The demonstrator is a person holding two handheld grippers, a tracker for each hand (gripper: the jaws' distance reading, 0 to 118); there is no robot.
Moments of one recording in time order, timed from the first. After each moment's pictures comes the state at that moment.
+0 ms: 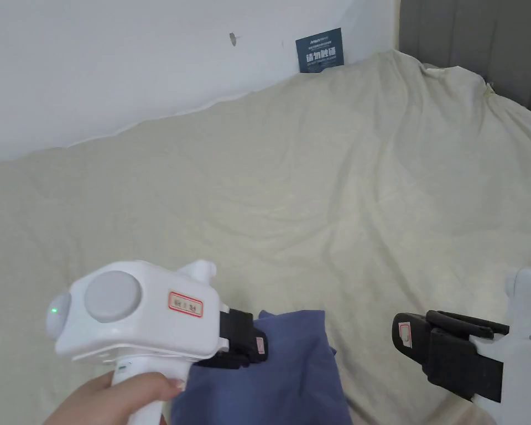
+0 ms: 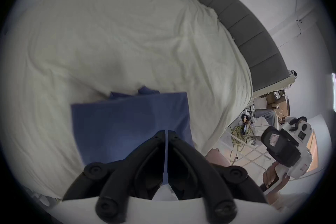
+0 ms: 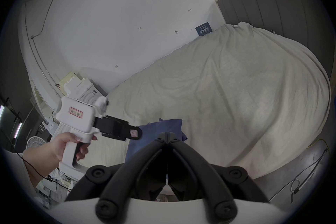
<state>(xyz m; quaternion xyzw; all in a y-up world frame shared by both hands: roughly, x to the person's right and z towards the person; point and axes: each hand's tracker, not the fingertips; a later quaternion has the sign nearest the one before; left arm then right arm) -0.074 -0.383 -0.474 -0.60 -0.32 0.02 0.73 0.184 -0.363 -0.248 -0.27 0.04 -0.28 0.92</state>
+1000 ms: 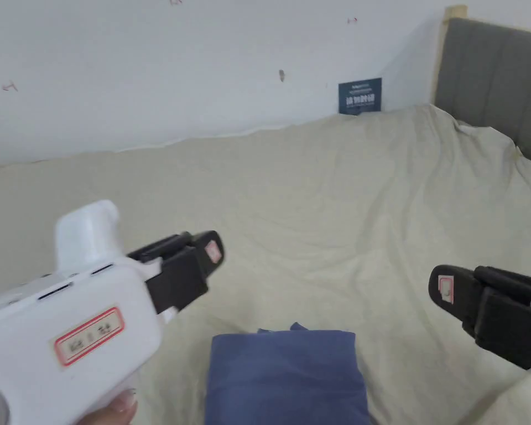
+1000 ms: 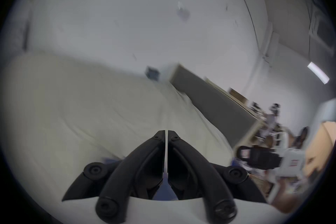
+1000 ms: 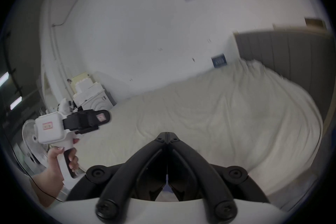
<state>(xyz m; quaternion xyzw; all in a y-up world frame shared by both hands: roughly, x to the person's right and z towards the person) -0.202 -0.252 -0.342 -0.15 -0.29 0.12 0.94 0.154 -0.270 -0.214 -0.13 0.08 -0.17 0.97</state>
